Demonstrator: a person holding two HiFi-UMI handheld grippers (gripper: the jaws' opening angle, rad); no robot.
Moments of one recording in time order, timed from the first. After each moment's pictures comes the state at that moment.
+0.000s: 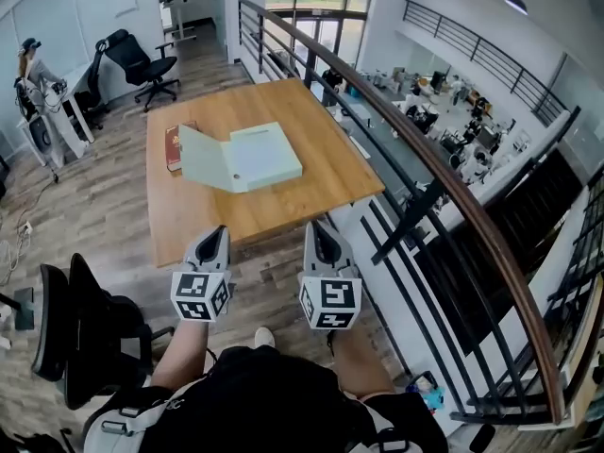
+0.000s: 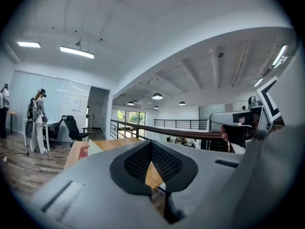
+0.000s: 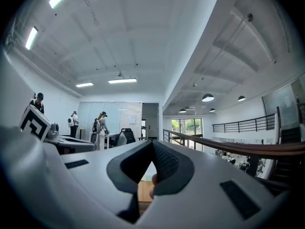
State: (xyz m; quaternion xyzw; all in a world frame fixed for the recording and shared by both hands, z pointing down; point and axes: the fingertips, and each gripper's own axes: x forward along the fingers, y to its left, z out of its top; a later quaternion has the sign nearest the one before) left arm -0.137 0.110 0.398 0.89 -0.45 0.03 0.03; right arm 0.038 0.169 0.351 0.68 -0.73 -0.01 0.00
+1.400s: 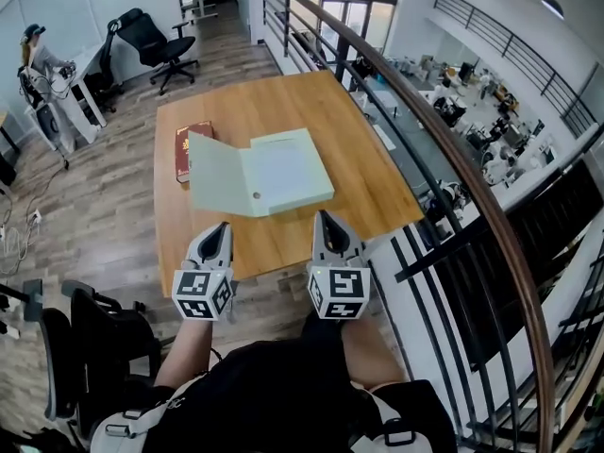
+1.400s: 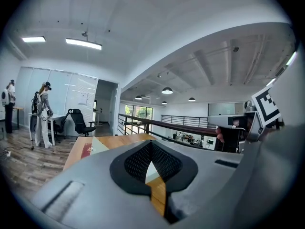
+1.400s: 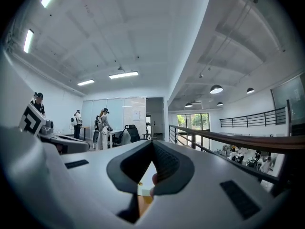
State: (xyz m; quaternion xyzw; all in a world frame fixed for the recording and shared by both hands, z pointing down) left arm -0.158 -0.069 0.448 0.87 -0.48 0.05 0.06; right arm 0.035 -0.039 0.404 0.66 -0.76 0.01 0.01
